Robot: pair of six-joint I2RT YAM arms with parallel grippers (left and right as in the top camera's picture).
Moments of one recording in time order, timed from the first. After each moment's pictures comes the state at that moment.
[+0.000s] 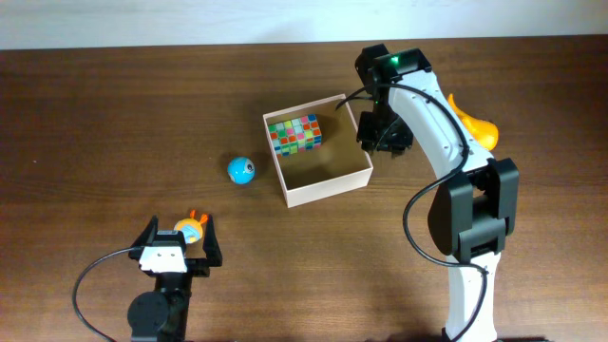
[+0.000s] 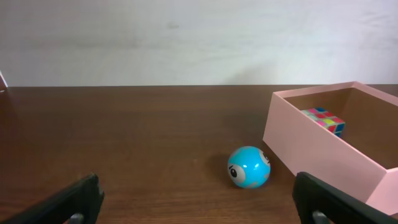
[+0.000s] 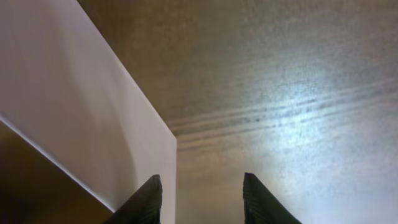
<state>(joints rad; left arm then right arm) -0.05 0.01 0.02 -0.09 -0.03 -0.02 0.28 2.24 2.05 -1.46 0.04 0.52</state>
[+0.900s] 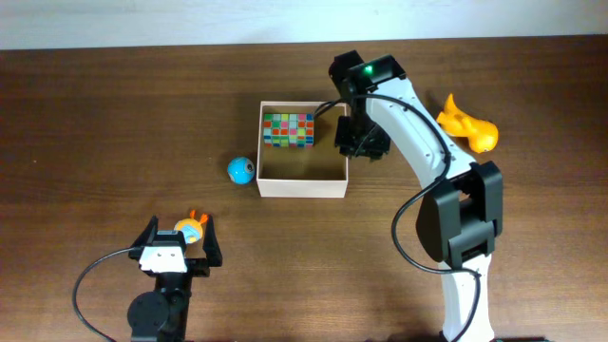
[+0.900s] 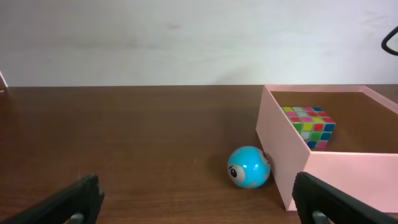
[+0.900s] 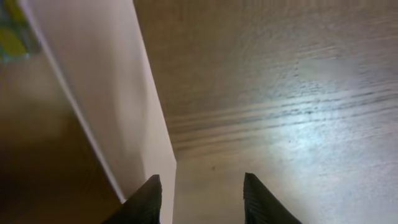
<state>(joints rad) -0.05 0.01 0.02 -0.09 -0.03 -0.02 0.37 2.24 2.05 -1.41 0.02 0.59</state>
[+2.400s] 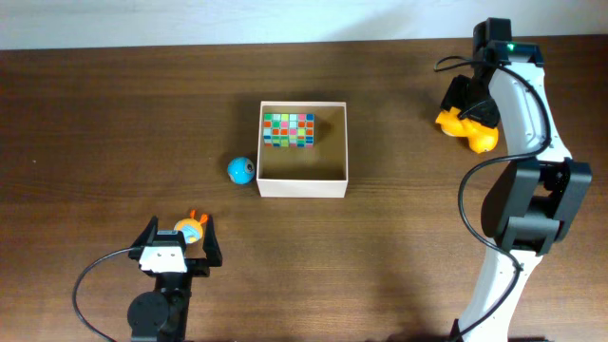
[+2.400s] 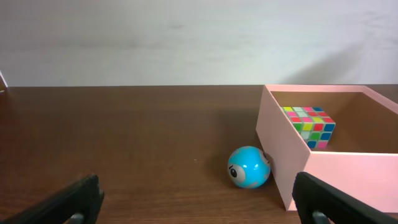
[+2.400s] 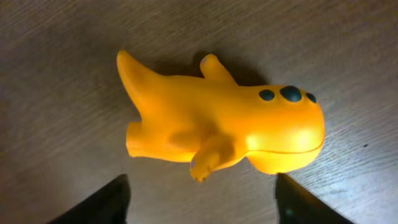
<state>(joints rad) -0.05 0.01 0.02 -0.09 -0.03 -0.02 -0.12 2.24 2.05 -1.15 0.11 0.38</state>
